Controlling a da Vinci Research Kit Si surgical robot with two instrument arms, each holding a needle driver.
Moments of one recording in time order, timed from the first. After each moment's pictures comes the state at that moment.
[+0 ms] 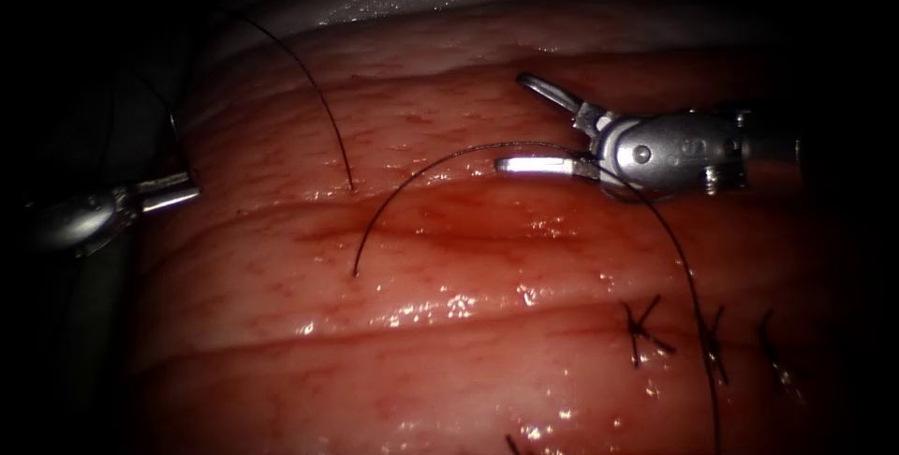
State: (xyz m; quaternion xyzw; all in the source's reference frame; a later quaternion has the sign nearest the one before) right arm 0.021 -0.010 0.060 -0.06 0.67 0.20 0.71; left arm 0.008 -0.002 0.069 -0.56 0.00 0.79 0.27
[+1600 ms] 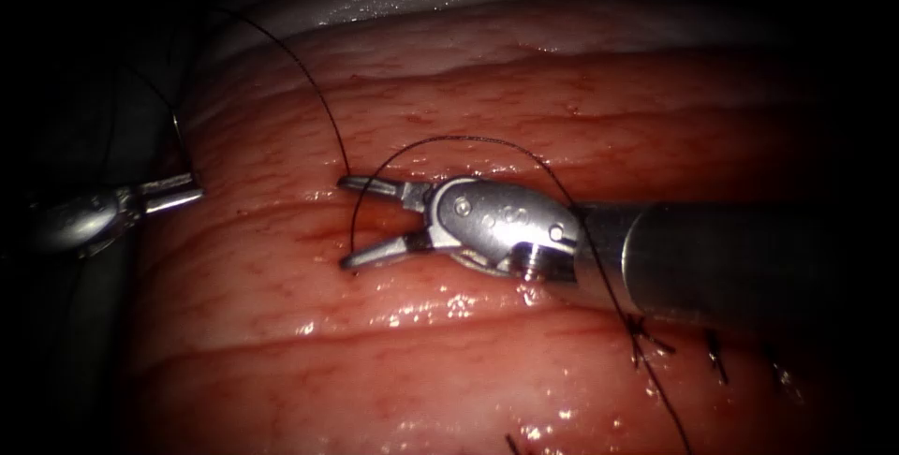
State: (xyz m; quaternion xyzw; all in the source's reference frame) right arm 0.032 -0.015 0.061 0.14 0.62 0.22 0.74; left arm 0.007 -0.002 0.069 -0.56 -0.01 0.79 0.27
